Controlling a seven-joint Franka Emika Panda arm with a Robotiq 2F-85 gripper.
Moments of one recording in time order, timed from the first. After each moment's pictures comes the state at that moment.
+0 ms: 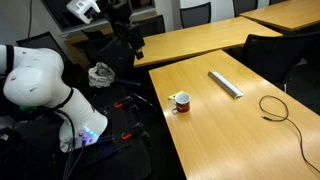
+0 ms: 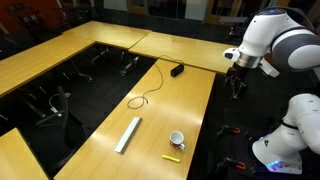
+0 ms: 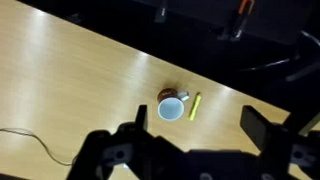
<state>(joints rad) -0.03 -0.82 -0.23 -2.64 -0.11 1.85 -0.41</state>
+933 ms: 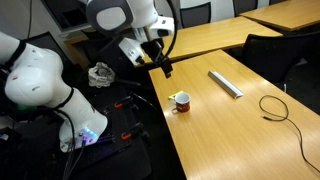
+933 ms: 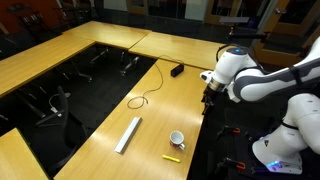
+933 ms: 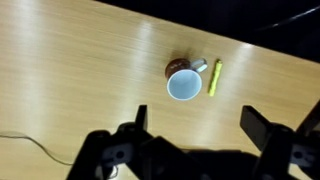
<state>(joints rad) 0.01 -0.42 -0.23 -2.76 0.00 2.49 -0.30</state>
